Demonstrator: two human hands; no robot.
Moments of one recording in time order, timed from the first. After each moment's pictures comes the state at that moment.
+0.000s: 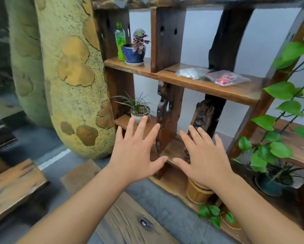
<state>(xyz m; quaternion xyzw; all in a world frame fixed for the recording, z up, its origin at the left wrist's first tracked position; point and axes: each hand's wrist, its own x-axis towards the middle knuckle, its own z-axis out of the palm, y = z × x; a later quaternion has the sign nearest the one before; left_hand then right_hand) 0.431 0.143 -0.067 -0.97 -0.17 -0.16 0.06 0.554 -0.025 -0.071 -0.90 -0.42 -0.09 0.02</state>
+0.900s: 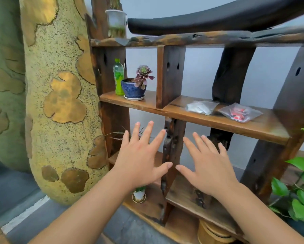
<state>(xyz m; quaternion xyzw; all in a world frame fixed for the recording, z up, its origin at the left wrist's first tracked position) 0.526 0.311 -0.026 -0.97 -0.08 -0.20 0.07 0.622 0.126 -0.038 -0.93 -0.33 -0.14 0.04</state>
